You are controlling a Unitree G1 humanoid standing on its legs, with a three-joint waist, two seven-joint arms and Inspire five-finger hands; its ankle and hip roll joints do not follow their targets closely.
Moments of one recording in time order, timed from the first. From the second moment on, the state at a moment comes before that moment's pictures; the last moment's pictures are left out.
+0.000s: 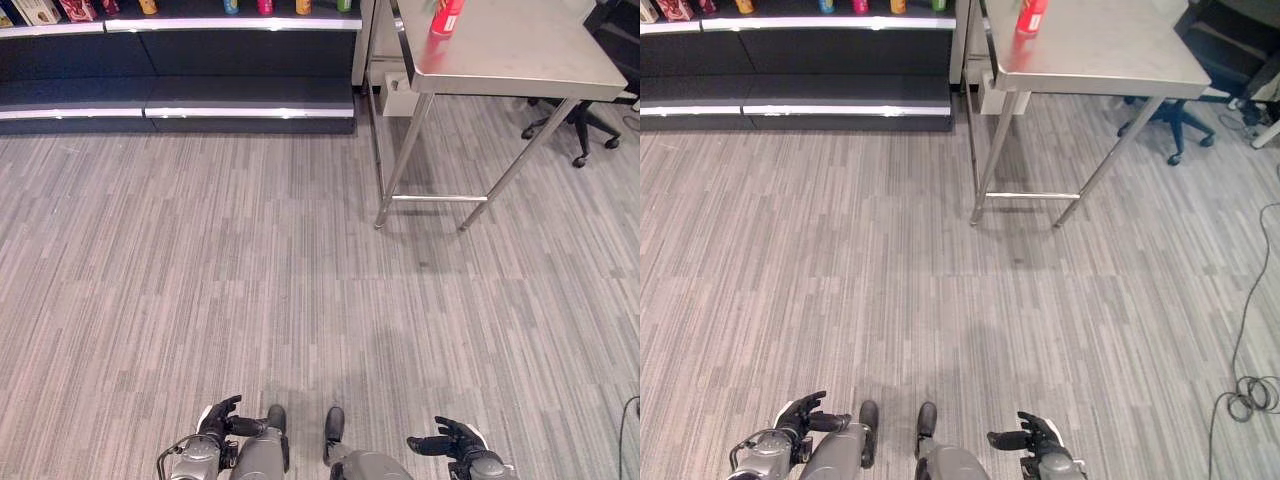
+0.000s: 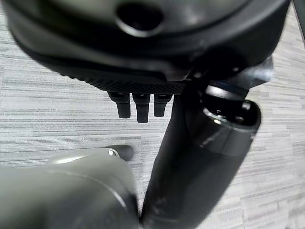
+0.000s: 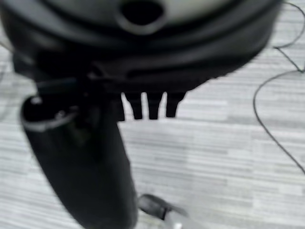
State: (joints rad) left arm -0.12 0.22 -0.11 1.16 -0.20 -0.06 0.07; right arm -0.09 -0.30 0.19 1.15 0.18 -0.01 -0.07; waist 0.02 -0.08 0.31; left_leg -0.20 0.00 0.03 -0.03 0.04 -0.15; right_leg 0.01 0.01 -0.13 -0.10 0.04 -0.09
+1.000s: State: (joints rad) left arm -0.02 0.23 -0.15 1.11 -0.16 -0.04 0.05; right arm -0.04 -0.29 0.16 1.17 0.14 -0.01 -0.05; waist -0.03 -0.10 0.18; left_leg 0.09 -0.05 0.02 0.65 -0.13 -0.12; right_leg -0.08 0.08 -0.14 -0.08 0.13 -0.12
